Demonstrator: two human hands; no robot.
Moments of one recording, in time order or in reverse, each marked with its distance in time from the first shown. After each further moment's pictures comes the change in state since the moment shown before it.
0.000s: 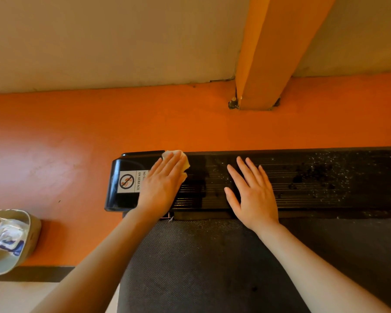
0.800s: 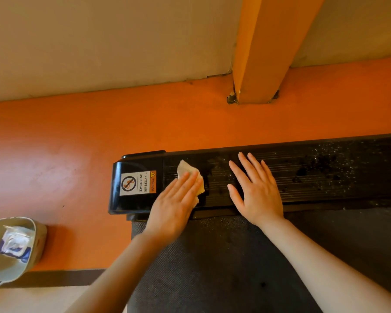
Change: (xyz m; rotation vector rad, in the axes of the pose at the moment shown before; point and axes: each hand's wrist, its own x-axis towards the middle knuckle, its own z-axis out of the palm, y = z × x) left_hand -0.041 0.012 0.016 0.021 -0.094 0.184; right_hand -0.002 -0.001 0.001 -0.024 0.026 -0.004
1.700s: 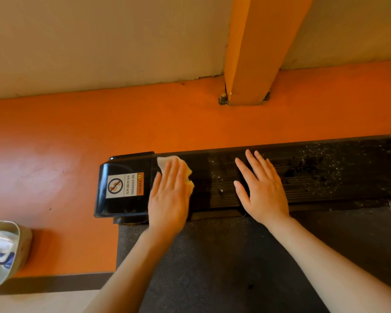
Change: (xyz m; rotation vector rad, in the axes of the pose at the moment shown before) left_hand 0.031 0.031 0.001 -0.020 0.034 -0.336; right_hand -0.002 0.033 -0.012 0.006 -0.008 0.049
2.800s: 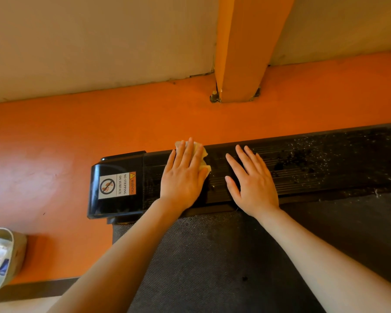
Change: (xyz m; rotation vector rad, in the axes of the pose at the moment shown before) left_hand 0.049 0.030 0.000 0.069 -0.074 0.162; right_hand -0.001 -0.001 -0.001 0.002 -0.037 0.012
